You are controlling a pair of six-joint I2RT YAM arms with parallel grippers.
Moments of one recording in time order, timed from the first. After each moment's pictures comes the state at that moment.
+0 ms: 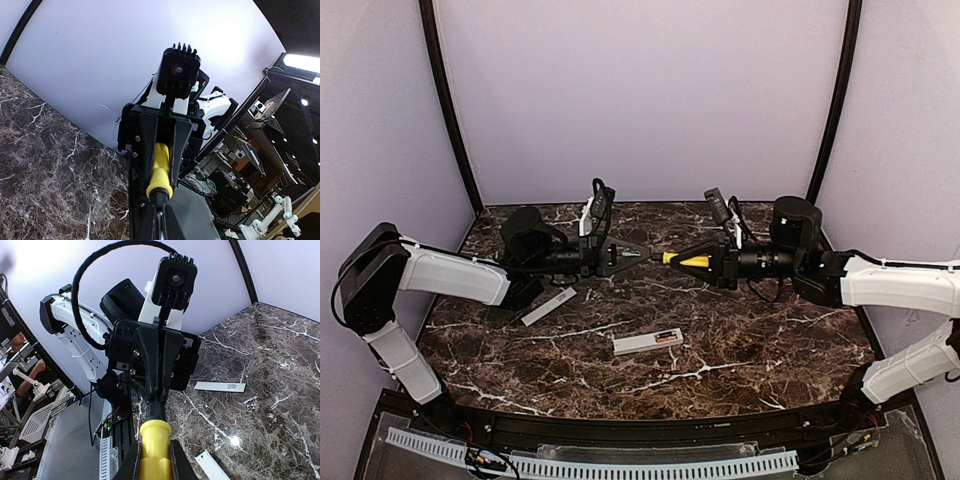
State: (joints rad) left arm -0.76 1.65 0.85 1.01 0.86 -0.88; right arm 0.79 1.26 0.77 0.36 -0.68 0.41
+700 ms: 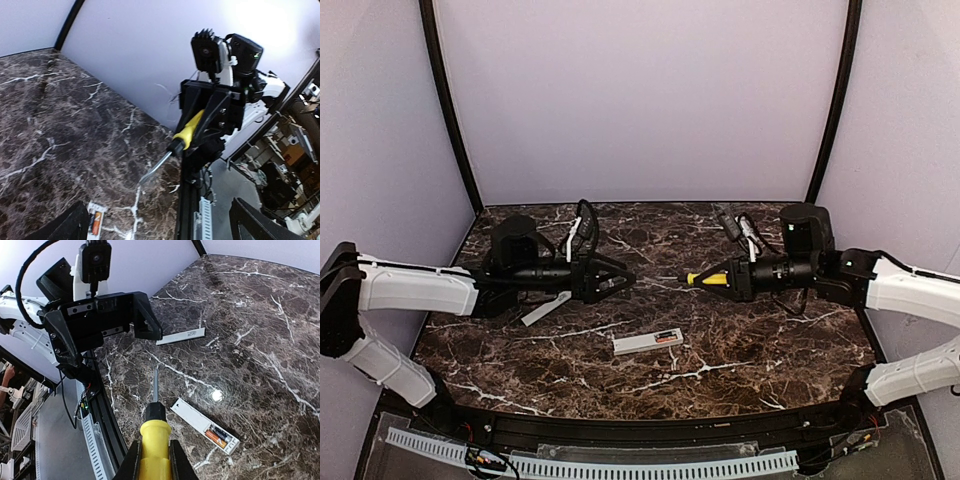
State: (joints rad) left arm -0.76 1.45 0.74 0.59 0.69 -0.54; right arm 0.79 1.11 0.78 -0.07 -0.50 0.39
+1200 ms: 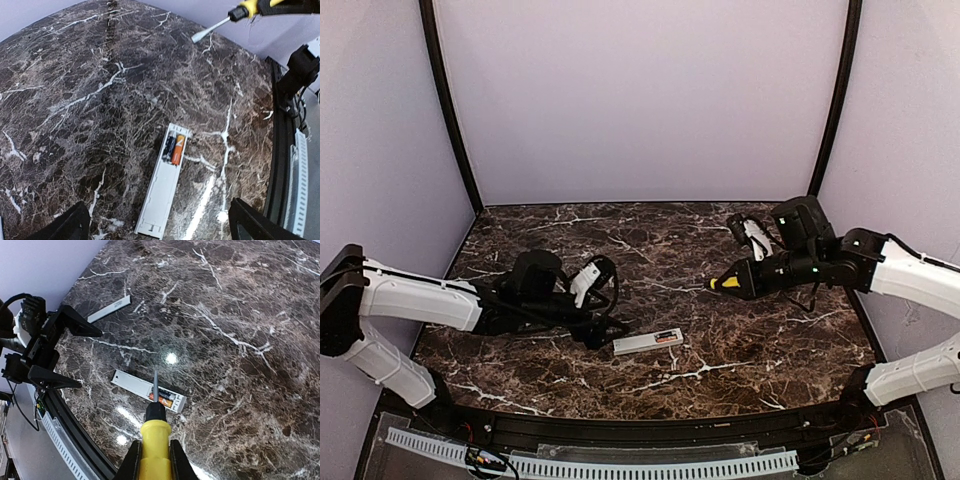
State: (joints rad) left arm -0.86 1.41 0.66 0.21 0.29 -0.10; right arm 0.79 1.12 0.92 -0.50 -0.22 0.41
